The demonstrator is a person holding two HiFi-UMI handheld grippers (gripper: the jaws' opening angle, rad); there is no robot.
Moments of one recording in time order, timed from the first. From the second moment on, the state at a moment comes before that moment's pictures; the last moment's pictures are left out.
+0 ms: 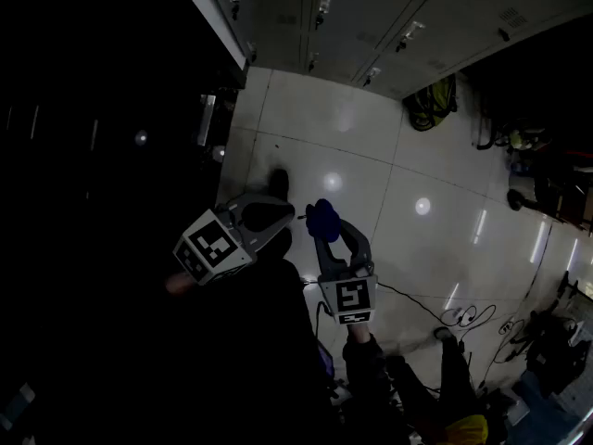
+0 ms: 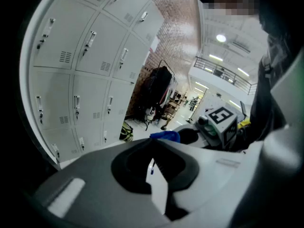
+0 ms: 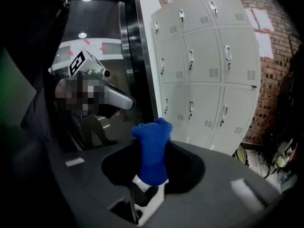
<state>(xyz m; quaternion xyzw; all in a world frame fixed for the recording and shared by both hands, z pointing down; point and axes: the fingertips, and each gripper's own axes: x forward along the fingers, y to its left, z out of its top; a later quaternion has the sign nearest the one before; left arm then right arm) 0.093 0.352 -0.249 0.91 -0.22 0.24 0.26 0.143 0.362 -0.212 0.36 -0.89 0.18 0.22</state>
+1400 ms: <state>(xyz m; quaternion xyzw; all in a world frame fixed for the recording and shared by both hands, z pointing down) 0.045 -0.125 0.151 0.91 -0.34 0.16 0.16 0.107 -0.150 0.147 0.36 -0.91 -0.02 0.22</state>
